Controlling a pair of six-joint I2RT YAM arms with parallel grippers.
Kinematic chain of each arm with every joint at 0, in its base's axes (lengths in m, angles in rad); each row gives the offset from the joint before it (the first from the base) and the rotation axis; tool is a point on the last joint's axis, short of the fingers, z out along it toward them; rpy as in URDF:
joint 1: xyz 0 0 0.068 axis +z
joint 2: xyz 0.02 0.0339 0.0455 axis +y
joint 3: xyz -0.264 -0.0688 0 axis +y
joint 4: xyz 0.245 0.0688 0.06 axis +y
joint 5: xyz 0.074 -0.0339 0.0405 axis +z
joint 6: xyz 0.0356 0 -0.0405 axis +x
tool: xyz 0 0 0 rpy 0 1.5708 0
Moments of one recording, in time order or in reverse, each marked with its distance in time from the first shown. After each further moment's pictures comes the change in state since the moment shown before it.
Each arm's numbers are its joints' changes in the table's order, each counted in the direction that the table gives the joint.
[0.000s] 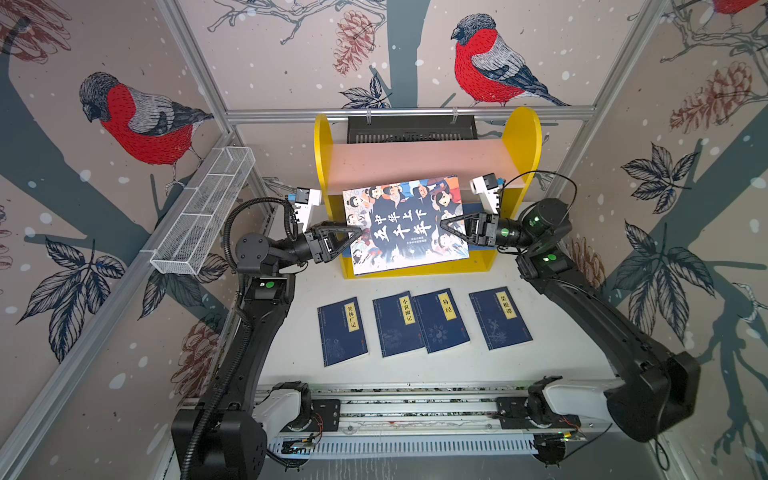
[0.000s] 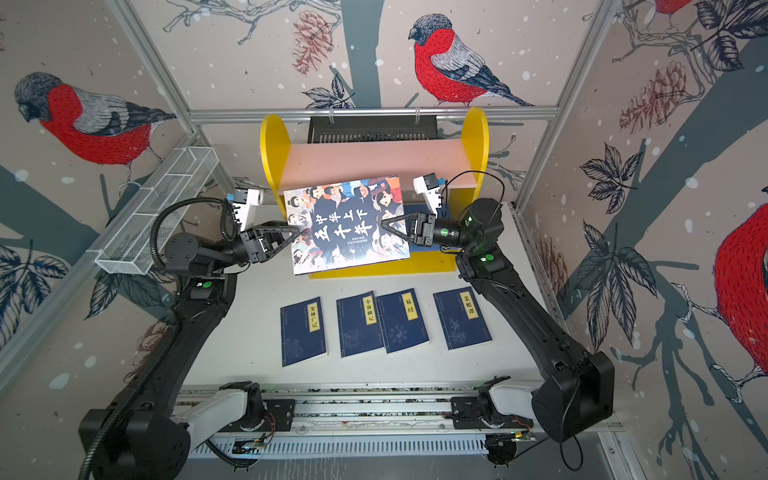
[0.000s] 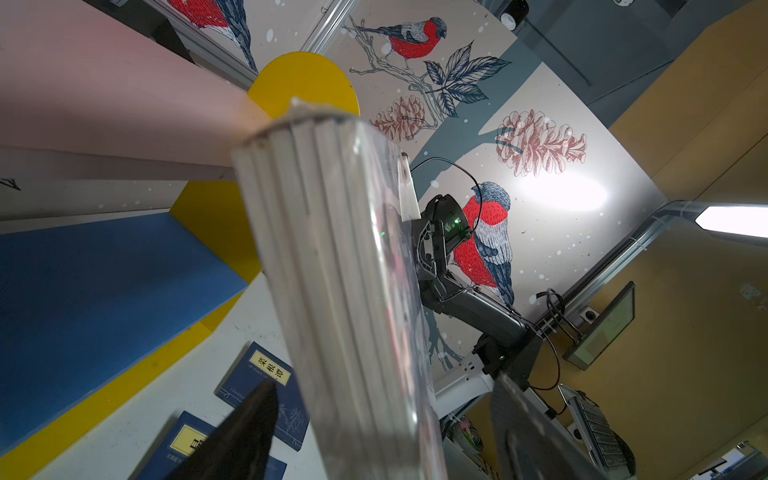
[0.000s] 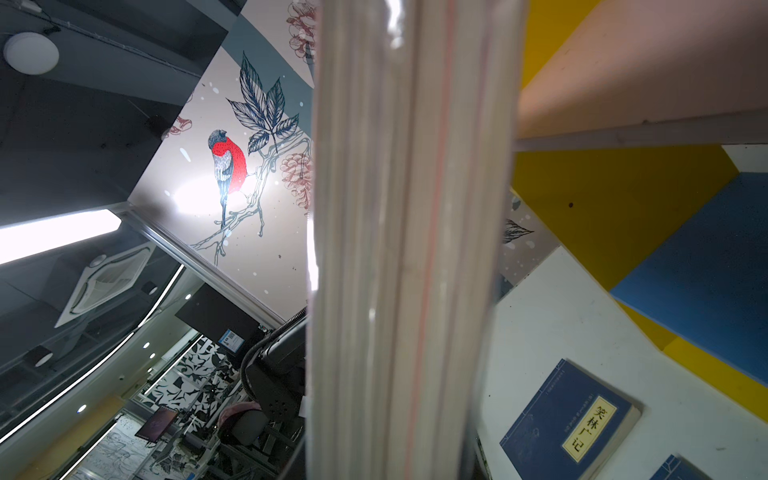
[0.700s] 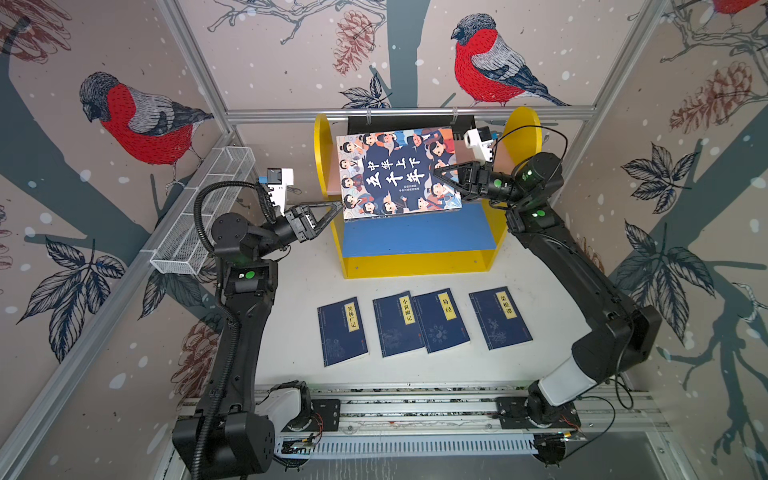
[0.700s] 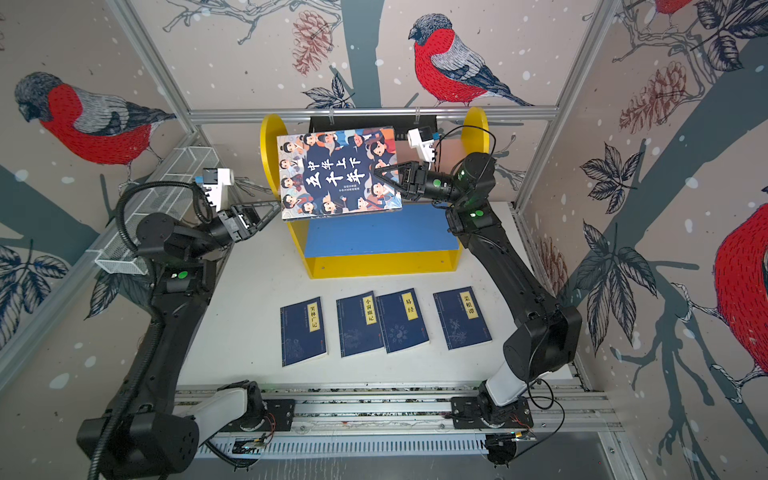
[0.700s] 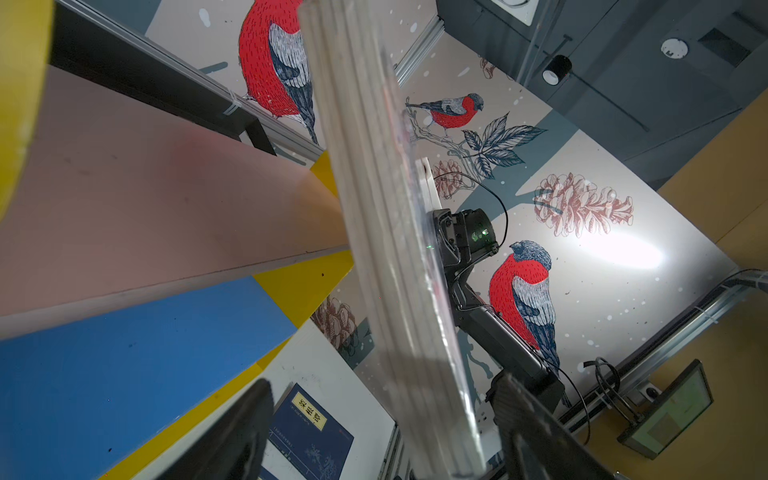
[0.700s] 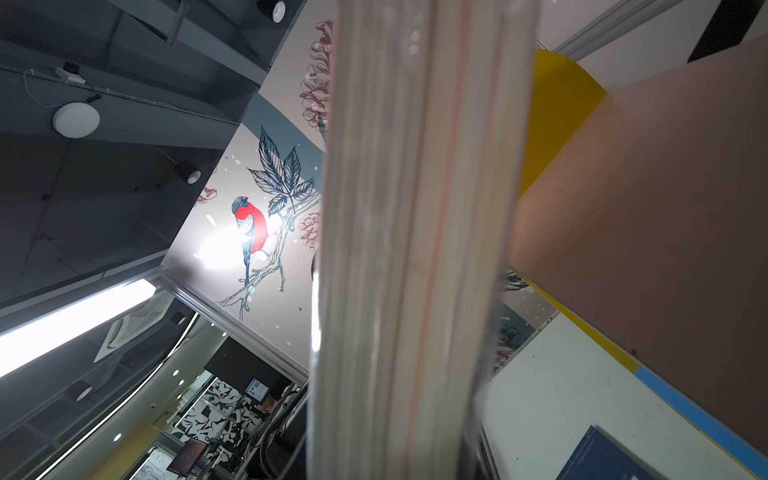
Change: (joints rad) left arm 0.111 0.041 -0.158 0.159 0.081 0.008; right arm -0.006 0.303 -0.476 0.035 -0.002 0.175
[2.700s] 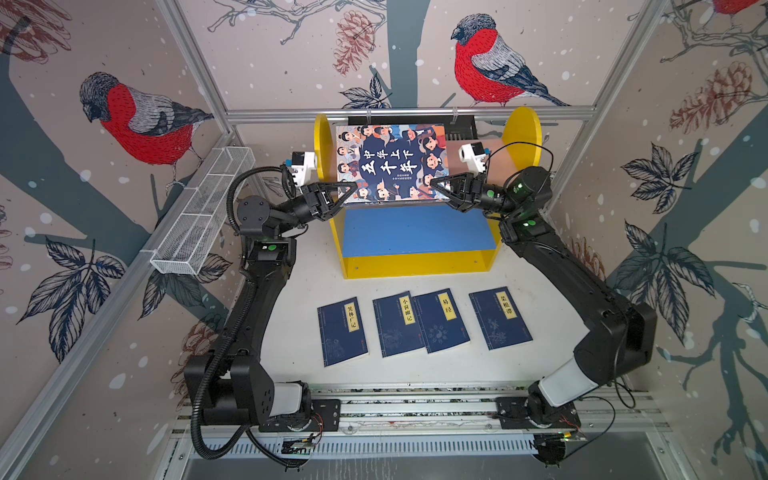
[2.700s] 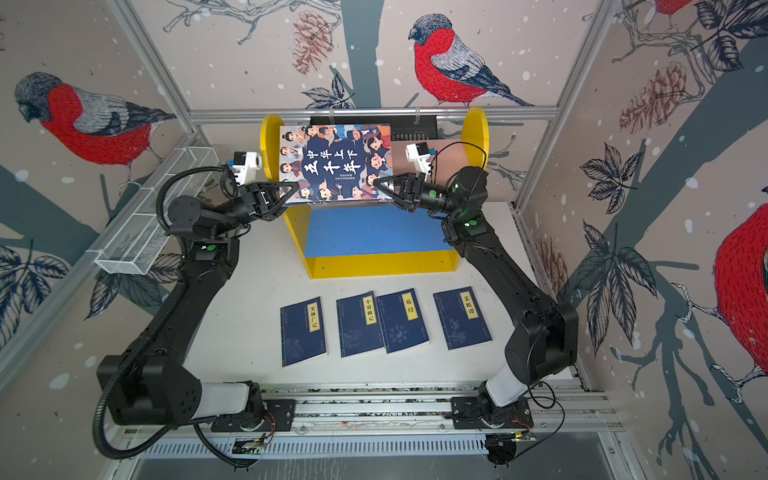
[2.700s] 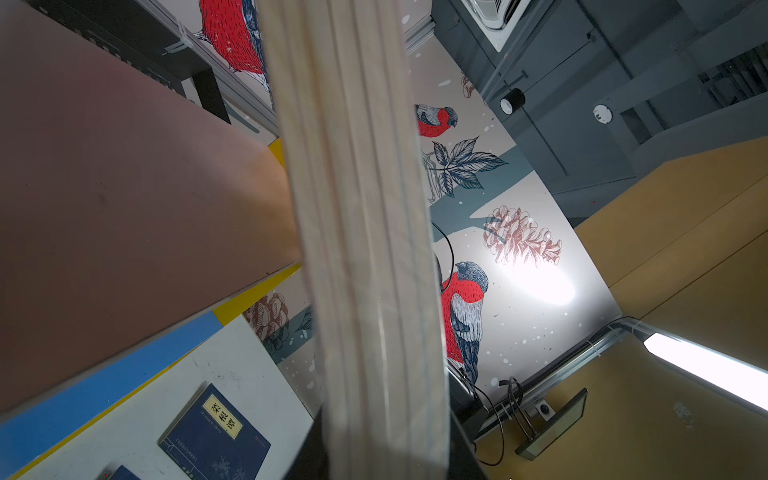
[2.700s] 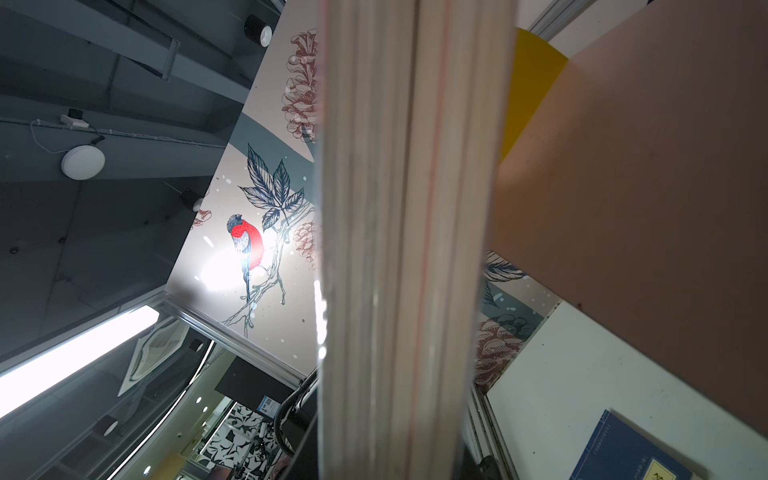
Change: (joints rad) left arm -0.122 0.219 -0.127 -0.206 0.014 -0.312; right arm 0.017 -0.027 0.171 -0.083 -0.055 0.063
